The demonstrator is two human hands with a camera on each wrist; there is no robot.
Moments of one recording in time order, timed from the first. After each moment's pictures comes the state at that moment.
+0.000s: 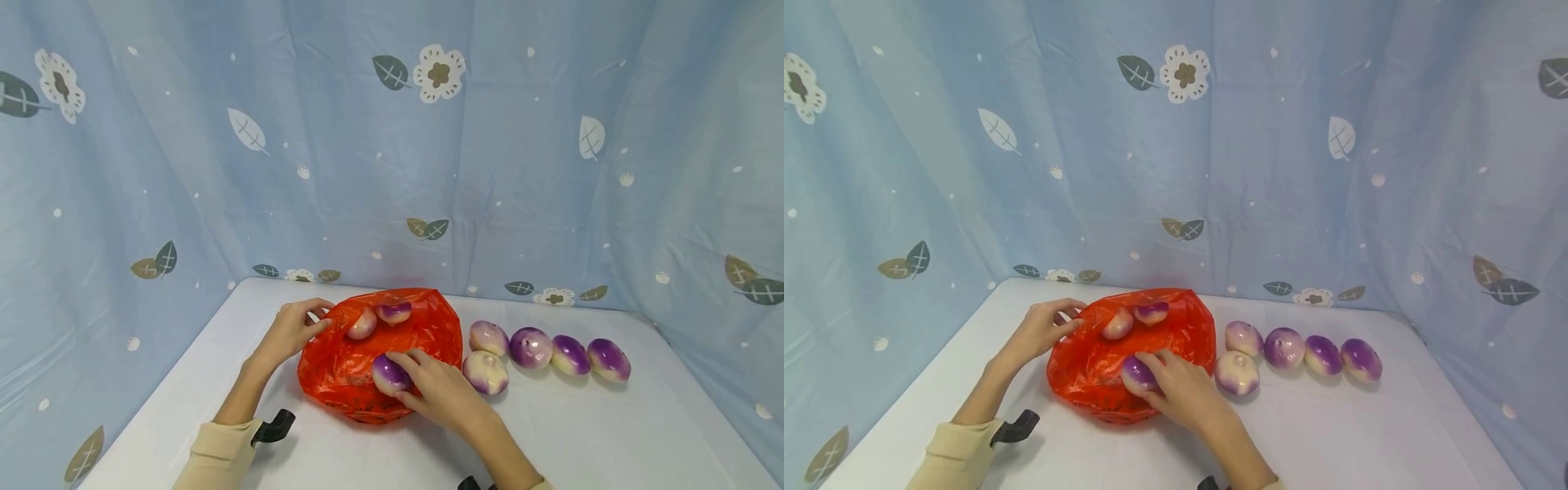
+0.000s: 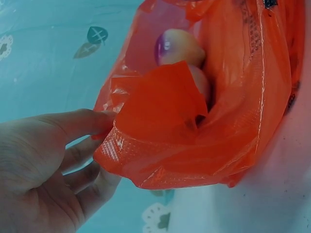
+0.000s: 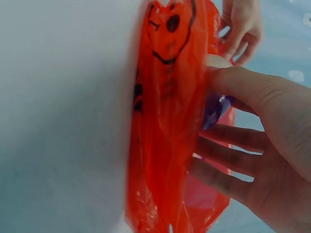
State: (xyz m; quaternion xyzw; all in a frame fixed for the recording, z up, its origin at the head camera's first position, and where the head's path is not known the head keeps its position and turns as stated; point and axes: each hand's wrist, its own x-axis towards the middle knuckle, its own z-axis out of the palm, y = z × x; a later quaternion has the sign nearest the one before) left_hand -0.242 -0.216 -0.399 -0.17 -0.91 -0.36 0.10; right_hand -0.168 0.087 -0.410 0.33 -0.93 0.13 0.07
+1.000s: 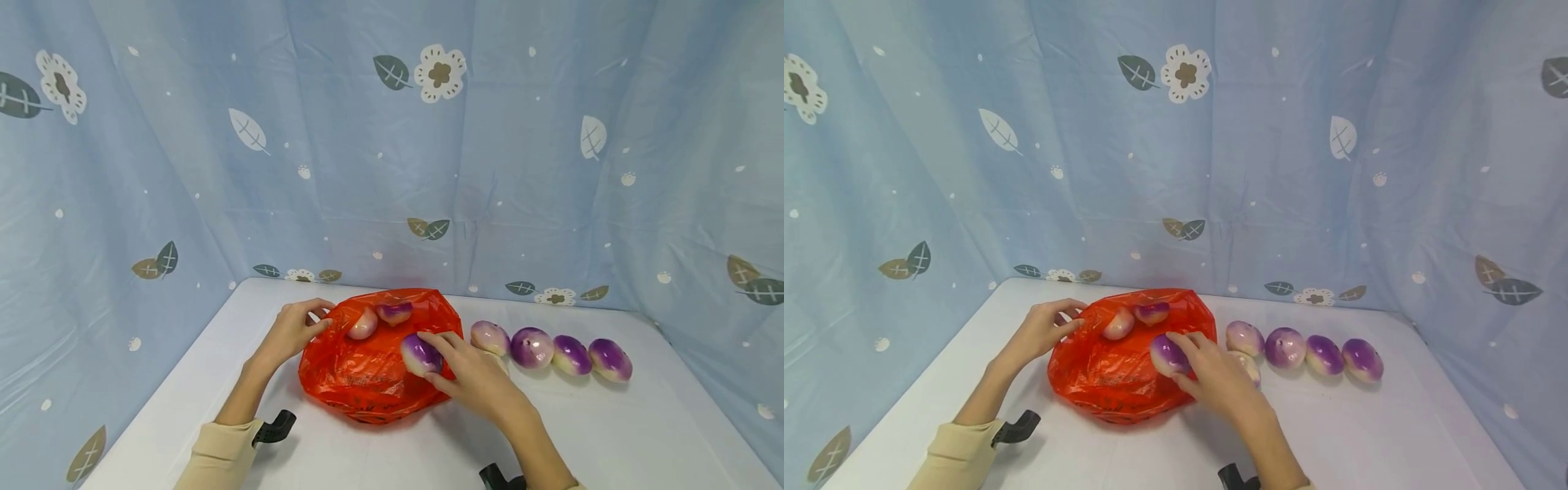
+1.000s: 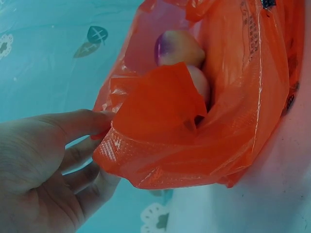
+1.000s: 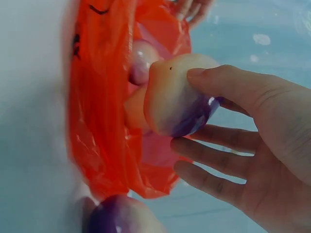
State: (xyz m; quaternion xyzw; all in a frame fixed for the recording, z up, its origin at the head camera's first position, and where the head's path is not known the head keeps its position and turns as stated) left_hand -0.241 -0.215 -0.398 -0.16 -0.91 -0.36 0.10; right_hand -0.170 0.126 -0.381 0.26 -0.94 0.18 0.08
